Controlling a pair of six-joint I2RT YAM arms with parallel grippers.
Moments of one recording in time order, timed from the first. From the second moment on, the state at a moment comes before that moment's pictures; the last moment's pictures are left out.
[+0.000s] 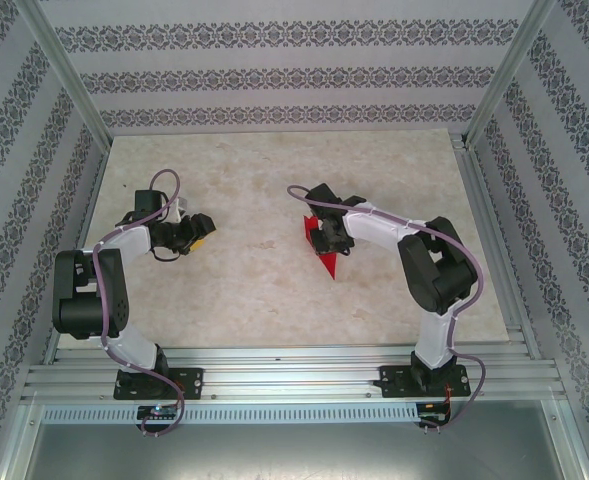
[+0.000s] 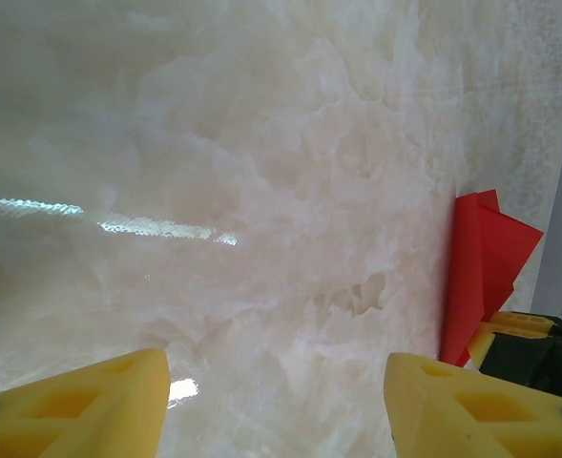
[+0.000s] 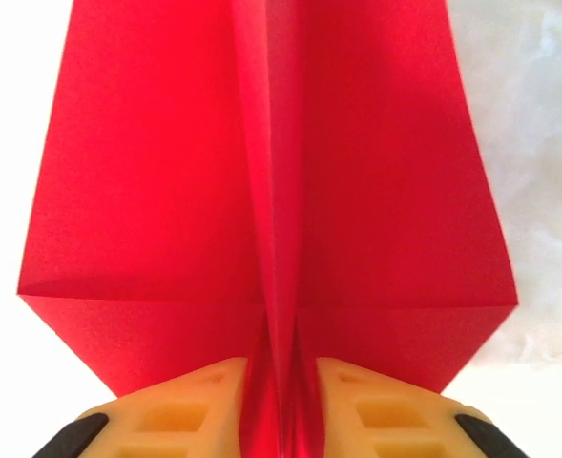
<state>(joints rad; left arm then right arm) 0.07 1.63 0.88 -0.28 0.70 -0.53 0.58 1.91 1.28 -0.69 0.05 0.32</state>
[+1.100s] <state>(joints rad) 0.06 0.82 0.76 -0.48 0.49 -0.37 0.44 2.38 2.22 -1.03 0.15 0.24</state>
